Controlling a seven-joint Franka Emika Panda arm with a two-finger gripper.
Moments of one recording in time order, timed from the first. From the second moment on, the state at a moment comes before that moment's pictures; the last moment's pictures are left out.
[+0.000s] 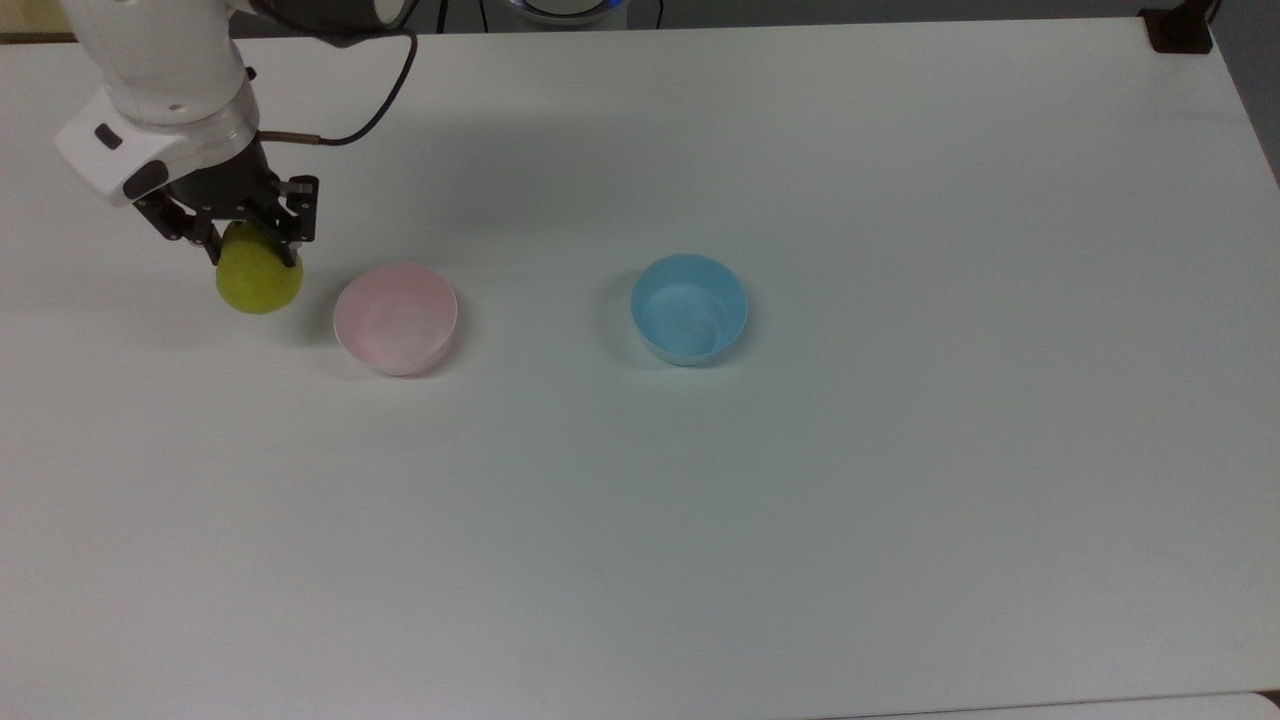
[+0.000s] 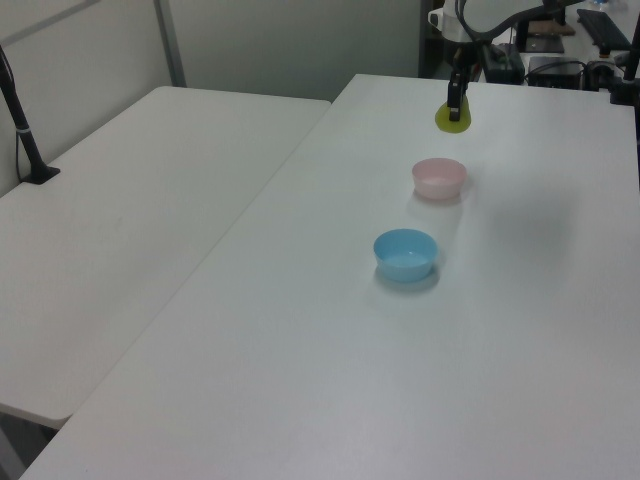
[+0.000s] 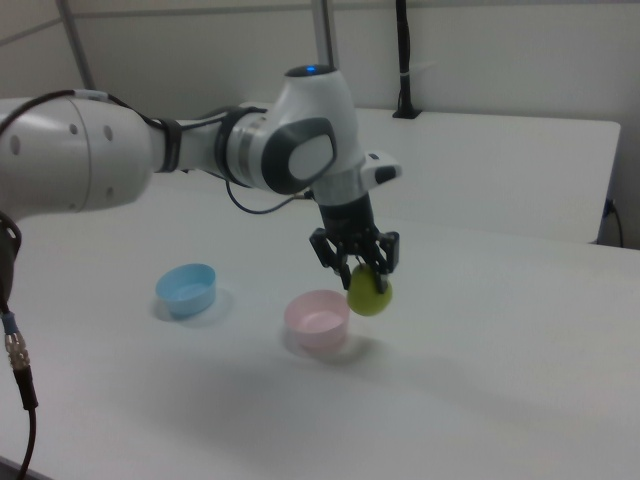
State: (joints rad) arm -0.33 0.35 0.03 -1.60 -0.13 2.02 -0.34
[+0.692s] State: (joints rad) arm -0.40 0.51 0.03 -1.60 -0.16 2.22 -0.35
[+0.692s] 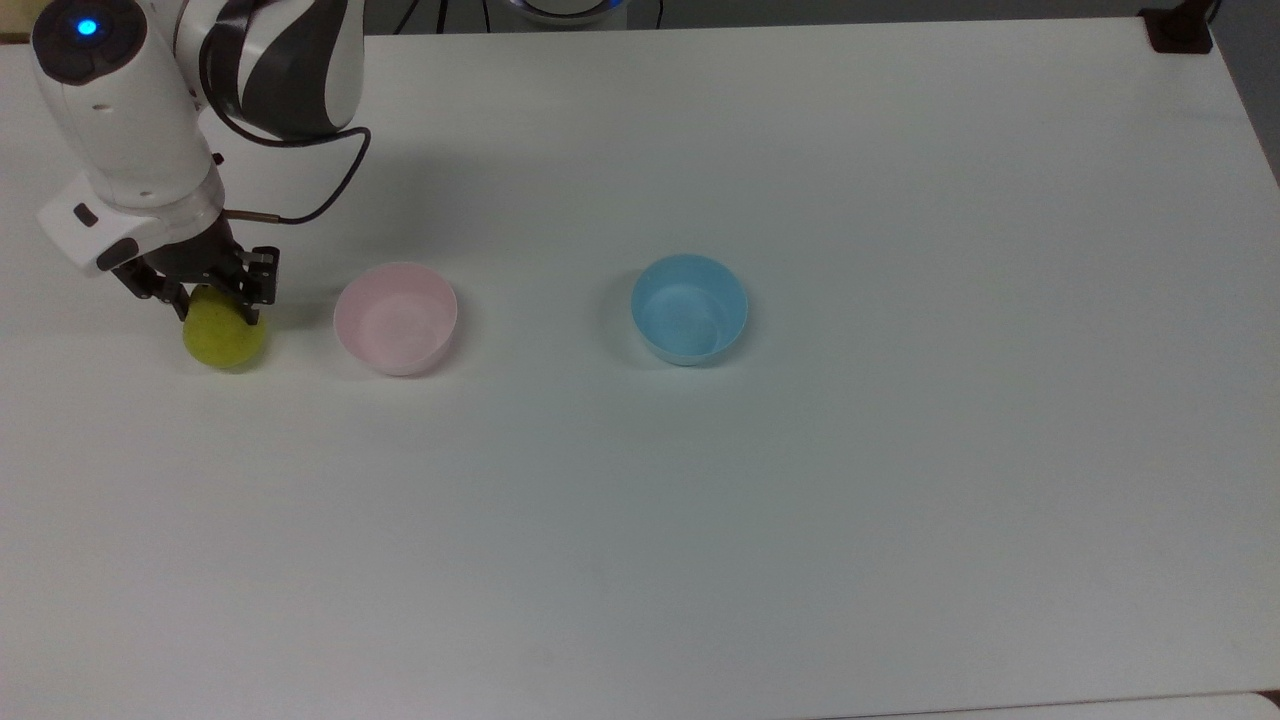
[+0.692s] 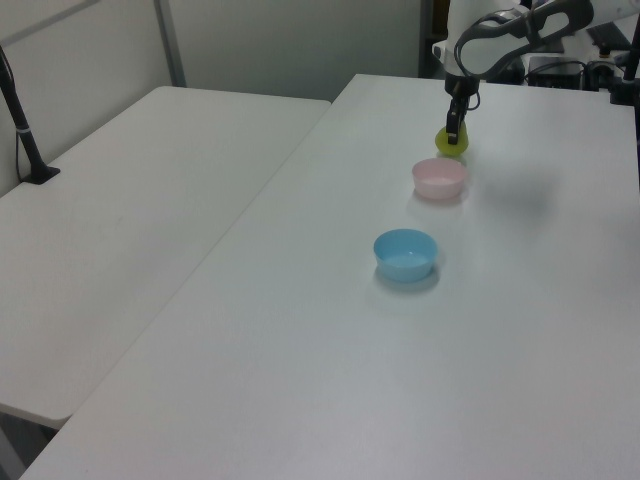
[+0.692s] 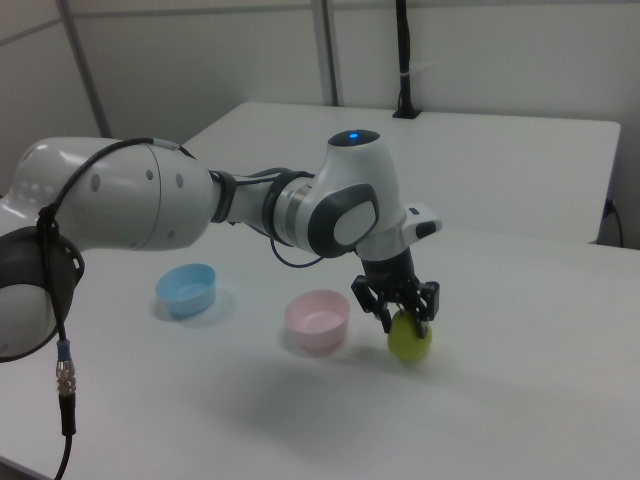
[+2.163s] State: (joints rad) arm -0.07 0.12 0.04 -1.56 -0.16 1.76 0.13
